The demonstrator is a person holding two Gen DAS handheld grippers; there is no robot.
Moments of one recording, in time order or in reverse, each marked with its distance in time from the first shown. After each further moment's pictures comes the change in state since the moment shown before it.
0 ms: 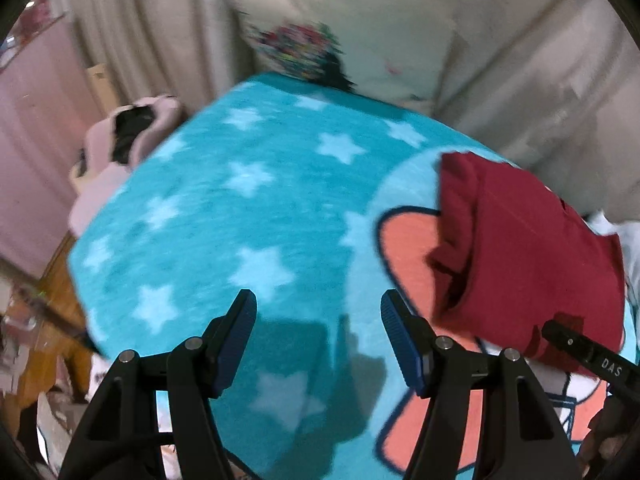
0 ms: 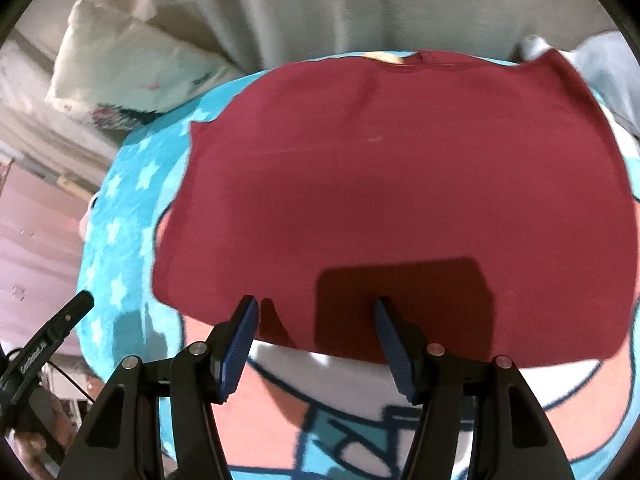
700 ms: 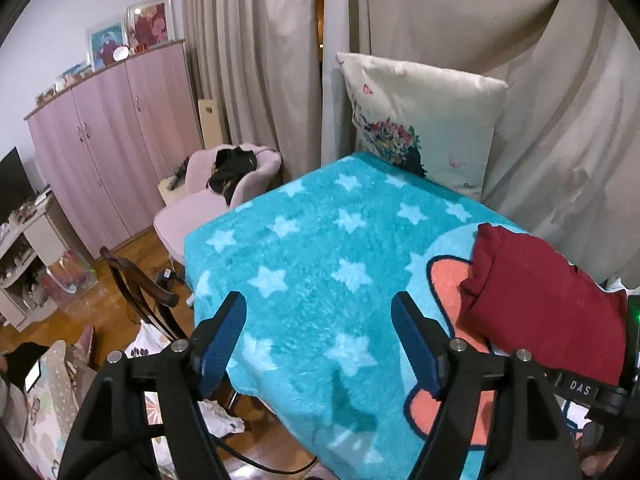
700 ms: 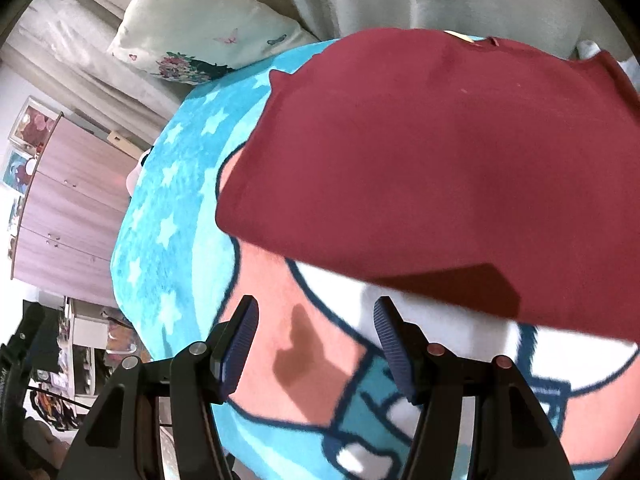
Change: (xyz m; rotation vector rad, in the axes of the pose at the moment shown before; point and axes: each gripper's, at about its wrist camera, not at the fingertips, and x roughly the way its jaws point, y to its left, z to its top) left arm -0.120 0.016 -0.082 -0.196 -0.314 0.215; right arm -0.007 0.017 -0.040 -0.121 0.051 0.155
